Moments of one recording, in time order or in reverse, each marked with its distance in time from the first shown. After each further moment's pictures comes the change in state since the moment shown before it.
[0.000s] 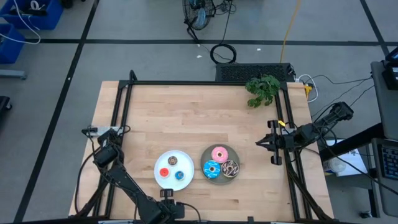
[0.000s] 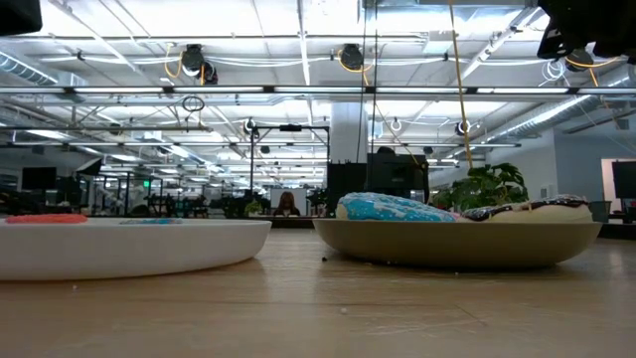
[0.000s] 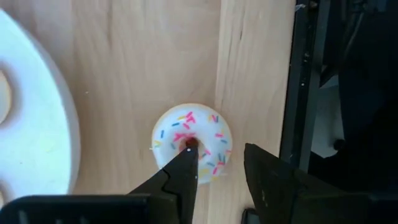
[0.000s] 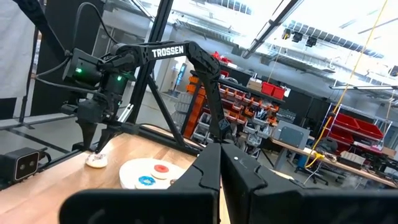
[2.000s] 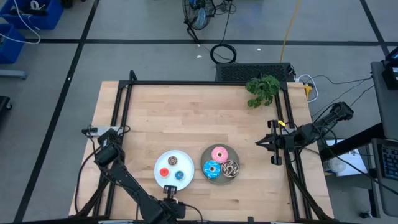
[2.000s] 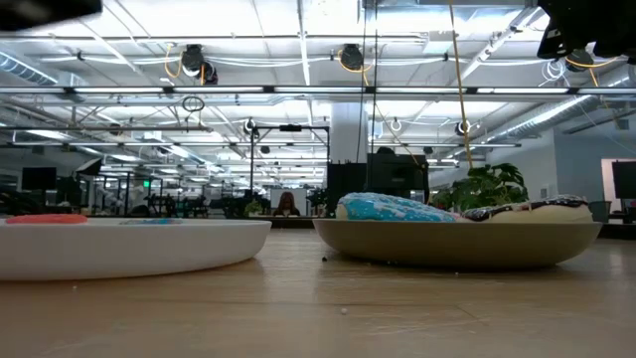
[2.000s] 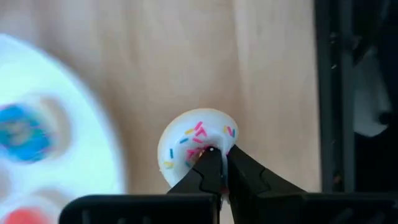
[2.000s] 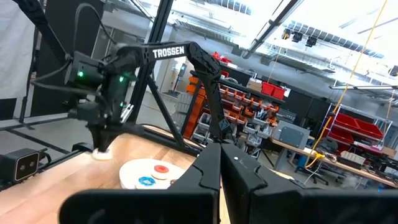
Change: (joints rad) left arm 0.019 0.002 0.014 -0.086 -0.031 0.196; right arm 0.000 0.000 0.000 0.001 0.000 0.001
